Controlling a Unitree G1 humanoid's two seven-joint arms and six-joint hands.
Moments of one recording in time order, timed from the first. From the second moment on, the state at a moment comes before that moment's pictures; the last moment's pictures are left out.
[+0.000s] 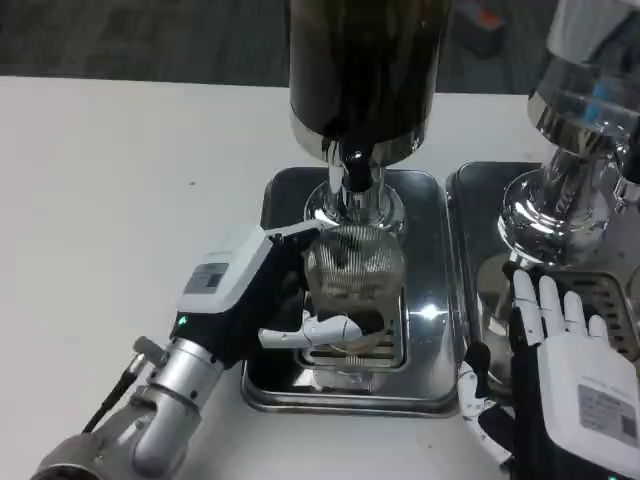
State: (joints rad) left arm -0.52 0.32 -0.45 1.17 0.72 -0.86 0.67; right arm 0.47 -0.06 0.42 -0.35 -1.11 0.33 -0.35
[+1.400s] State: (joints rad) left arm -0.34 0.49 -0.32 1.00 0.56 -0.93 0.54; right arm 0.41 -0.09 0.43 -0.30 -1.20 0.39 -0.34
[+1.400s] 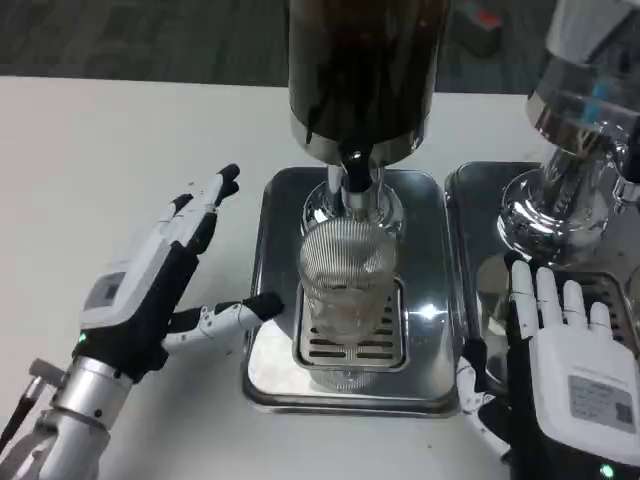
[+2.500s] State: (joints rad) left arm -0.25 0.47 -0.14 0.35 -0.11 -0.88 -0.32; right arm 0.37 -0.10 0.43 -0.28 -1.14 0.37 -0.33
